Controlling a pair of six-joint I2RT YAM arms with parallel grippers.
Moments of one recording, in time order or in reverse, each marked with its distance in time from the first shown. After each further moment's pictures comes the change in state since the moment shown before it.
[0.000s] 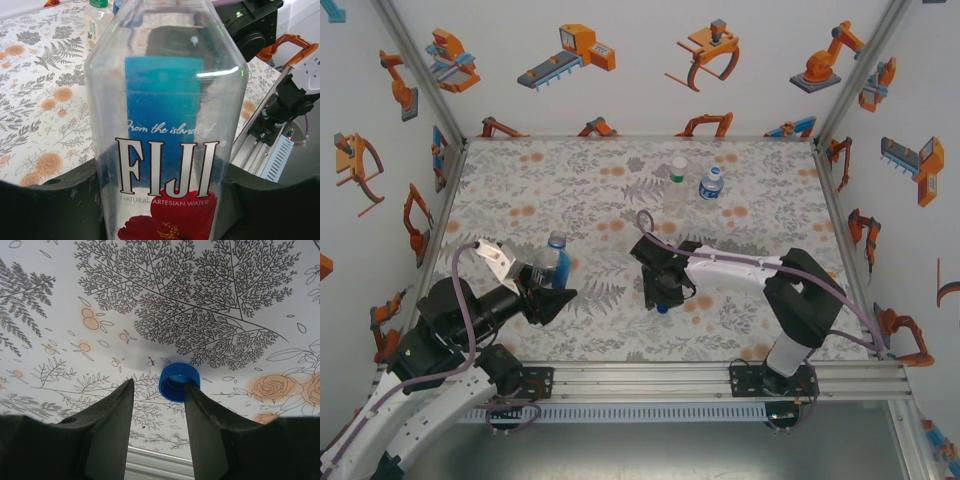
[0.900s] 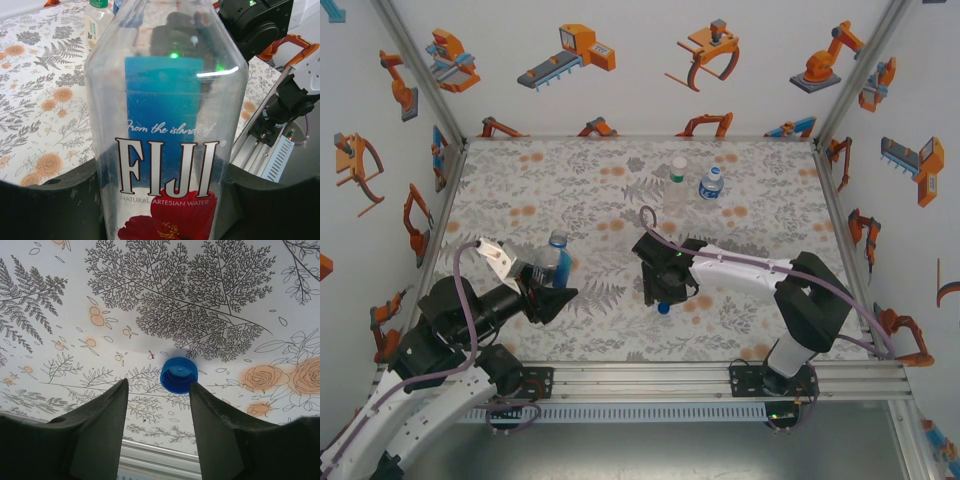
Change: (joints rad) left arm 0.000 0.010 0.000 0.008 0.000 0.000; right arm 0.000 -0.047 0.013 -0.031 0.031 0.003
